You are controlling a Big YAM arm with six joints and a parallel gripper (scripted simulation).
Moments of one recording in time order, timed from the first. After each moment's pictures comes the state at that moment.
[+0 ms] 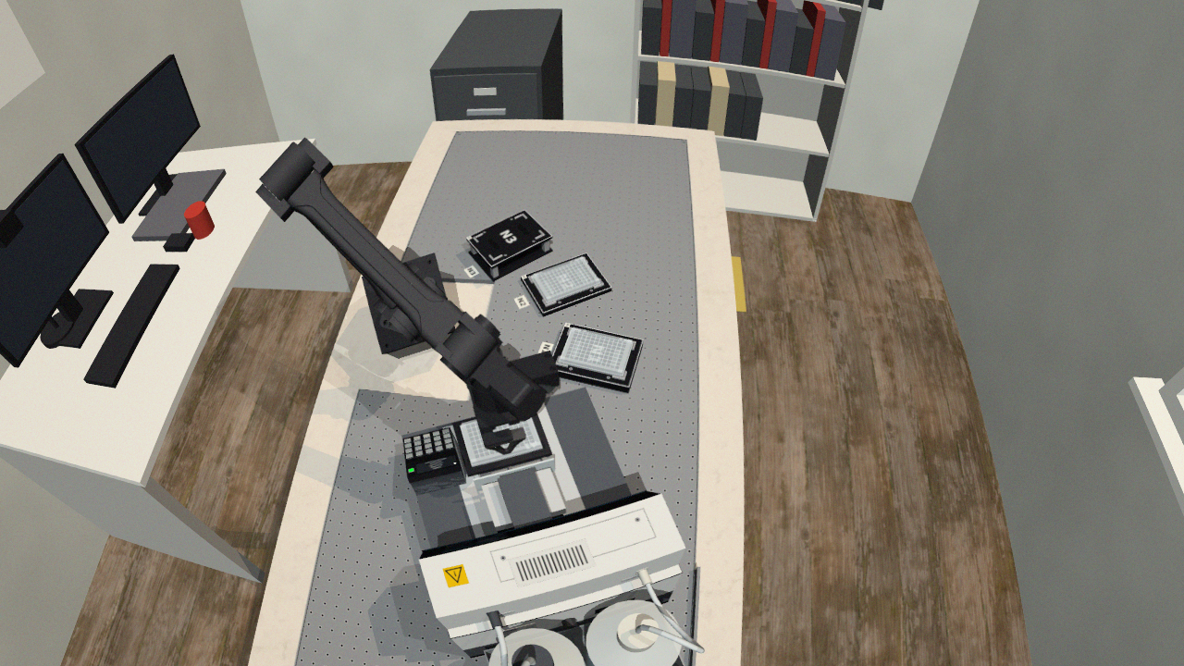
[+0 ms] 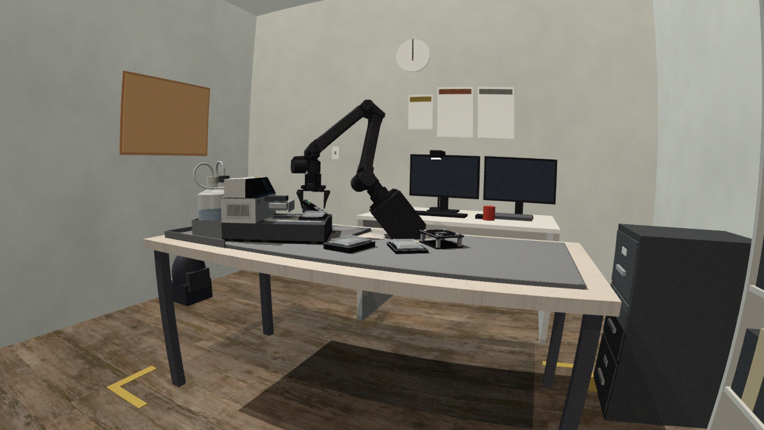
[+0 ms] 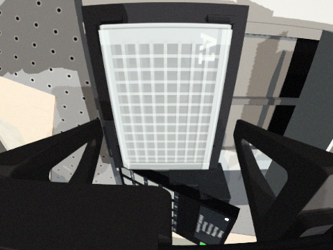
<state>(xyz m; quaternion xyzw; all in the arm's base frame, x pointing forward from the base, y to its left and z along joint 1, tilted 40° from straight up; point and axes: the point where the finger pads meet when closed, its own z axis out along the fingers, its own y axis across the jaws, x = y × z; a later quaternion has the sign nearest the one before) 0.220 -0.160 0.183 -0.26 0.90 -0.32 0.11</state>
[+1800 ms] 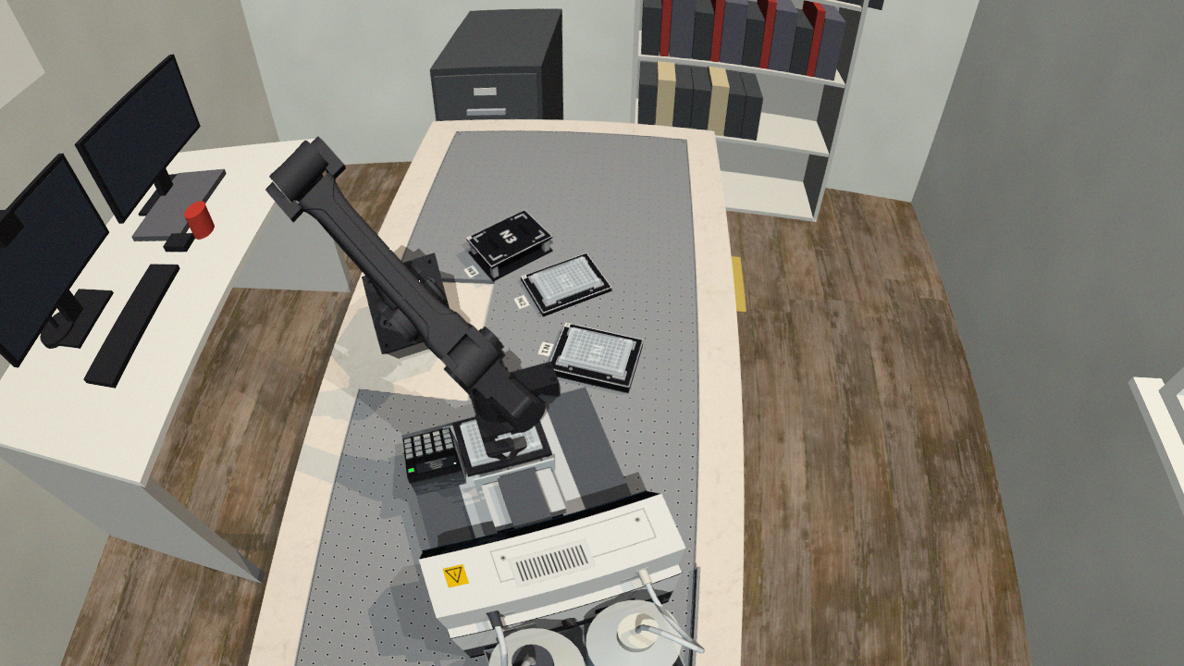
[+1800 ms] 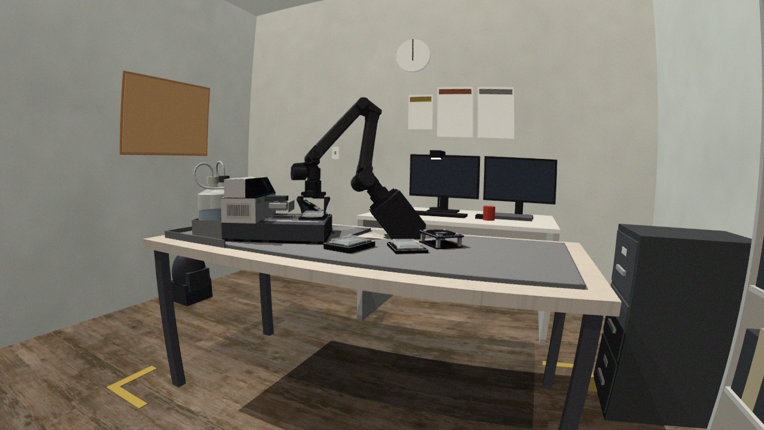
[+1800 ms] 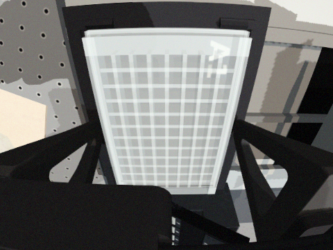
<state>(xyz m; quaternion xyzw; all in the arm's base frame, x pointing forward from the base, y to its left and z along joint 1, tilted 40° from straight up) 0.230 -0.175 0.160 -0.26 0.90 -0.32 0.11</state>
